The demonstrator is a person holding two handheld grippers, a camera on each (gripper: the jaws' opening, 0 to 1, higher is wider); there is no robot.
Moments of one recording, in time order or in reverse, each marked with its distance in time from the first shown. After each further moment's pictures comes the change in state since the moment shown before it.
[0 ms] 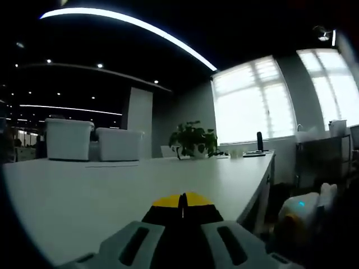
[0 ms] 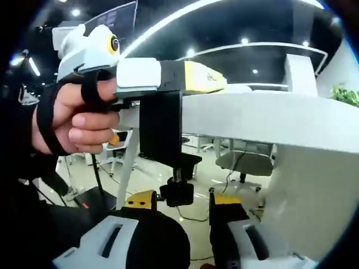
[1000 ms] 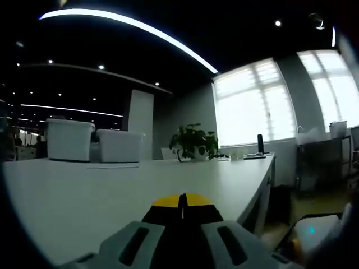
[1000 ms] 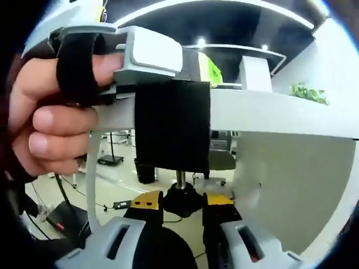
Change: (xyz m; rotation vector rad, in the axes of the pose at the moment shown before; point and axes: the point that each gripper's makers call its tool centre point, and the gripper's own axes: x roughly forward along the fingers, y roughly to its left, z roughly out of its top) left arm -0.004 0.002 0.002 -0.006 -0.016 0.007; right arm 0.010 0.002 0.006 0.011 -0.017 -0.200
